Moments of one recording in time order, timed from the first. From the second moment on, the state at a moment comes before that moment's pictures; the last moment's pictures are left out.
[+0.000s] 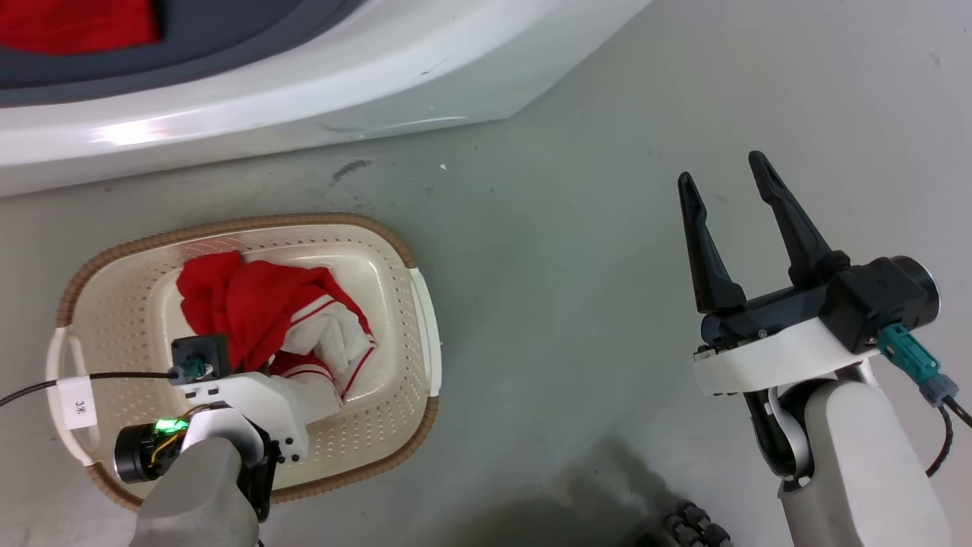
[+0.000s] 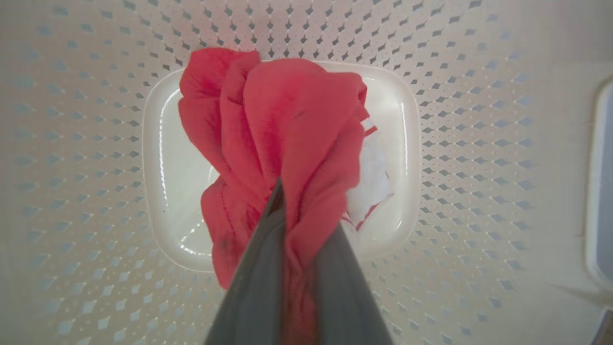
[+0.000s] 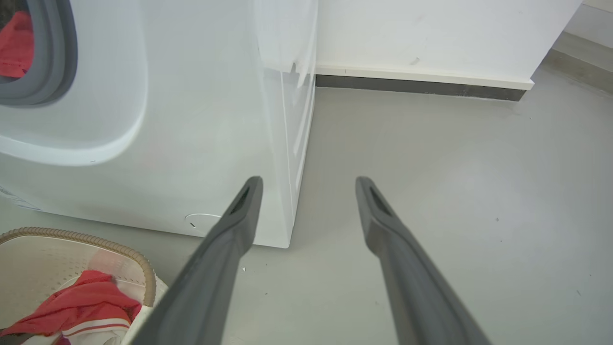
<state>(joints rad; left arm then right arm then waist) -0.62 0.22 -0.31 1.16 -0.51 0.01 -0.26 -0.34 -0.05 0.14 0.06 0.08 0.13 -0.22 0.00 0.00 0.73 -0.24</state>
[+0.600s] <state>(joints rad) -0.60 0.17 -0.27 1.28 -0.57 -0.01 -0.26 -0.36 -0.05 0.15 0.13 0.08 0.13 -0.25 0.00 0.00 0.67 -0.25</state>
